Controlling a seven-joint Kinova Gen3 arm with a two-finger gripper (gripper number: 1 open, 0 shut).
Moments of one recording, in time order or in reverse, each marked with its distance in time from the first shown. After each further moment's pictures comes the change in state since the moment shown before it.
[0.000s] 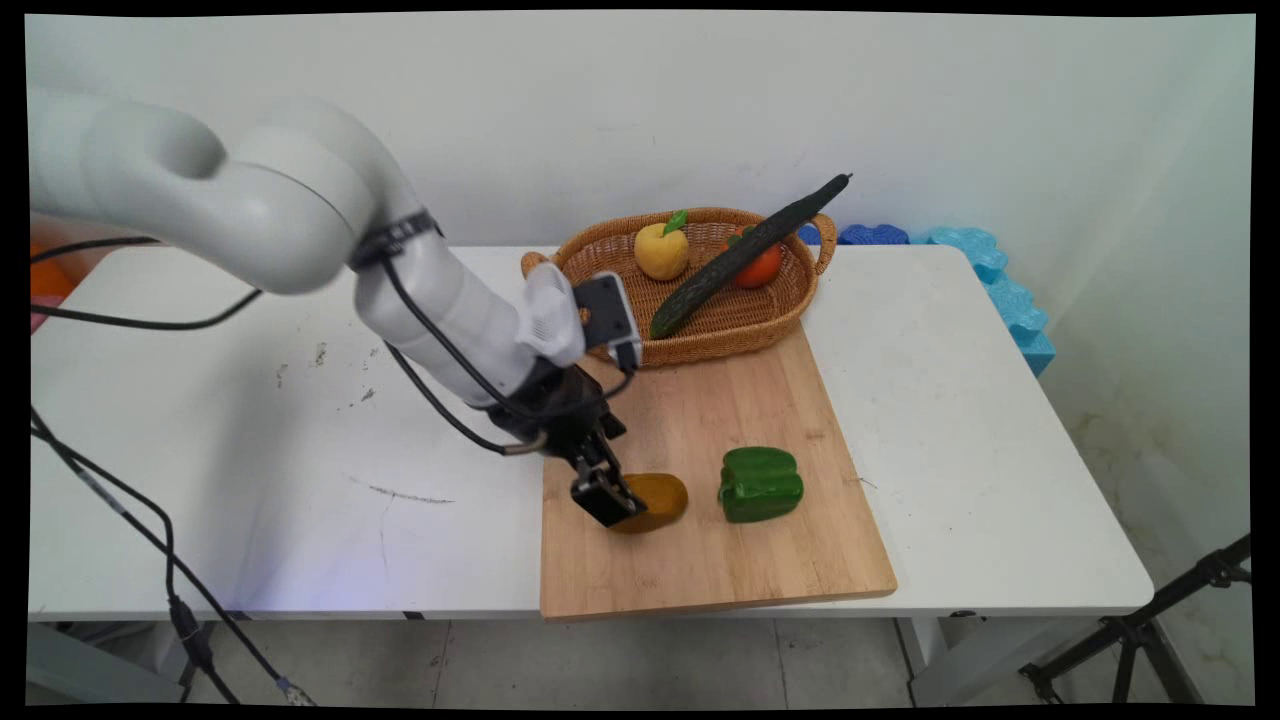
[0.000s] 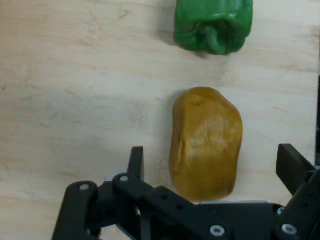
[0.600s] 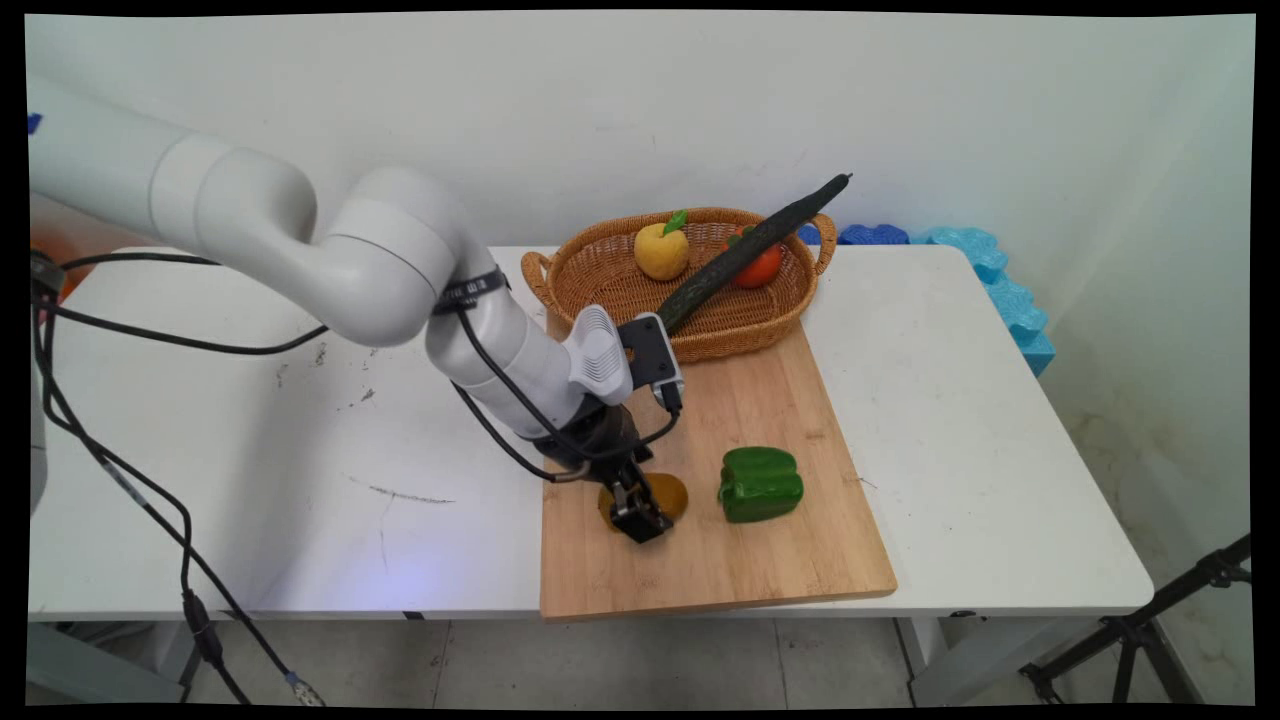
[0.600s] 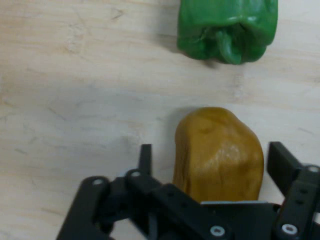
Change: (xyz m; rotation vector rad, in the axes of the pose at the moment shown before) arm 0.009 0.005 0.051 0.016 -0.021 0.005
